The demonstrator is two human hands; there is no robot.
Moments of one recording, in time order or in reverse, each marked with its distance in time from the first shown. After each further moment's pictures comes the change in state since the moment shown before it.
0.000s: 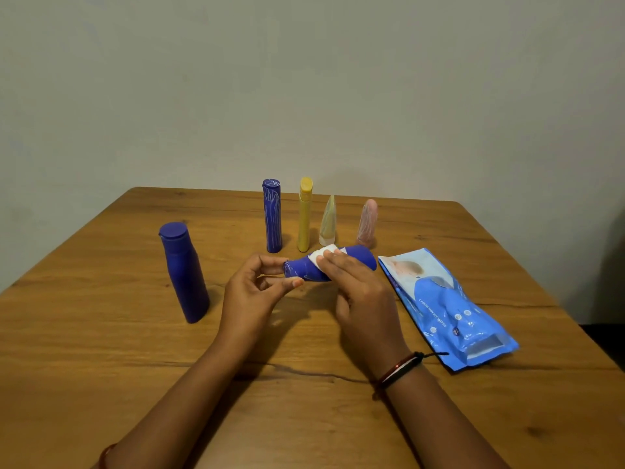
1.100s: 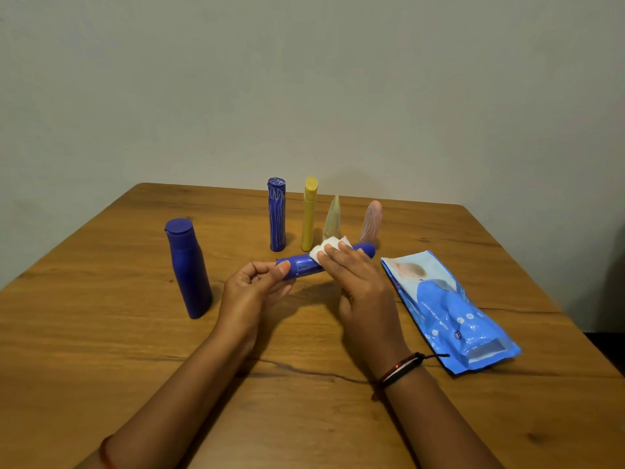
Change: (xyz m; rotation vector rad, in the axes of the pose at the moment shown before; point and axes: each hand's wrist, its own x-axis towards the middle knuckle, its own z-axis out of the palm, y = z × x) left_hand 0.003 -0.002 -0.004 -0.447 0.048 -0.319; right_hand 0.005 0.001 0.001 -0.018 0.016 -0.053
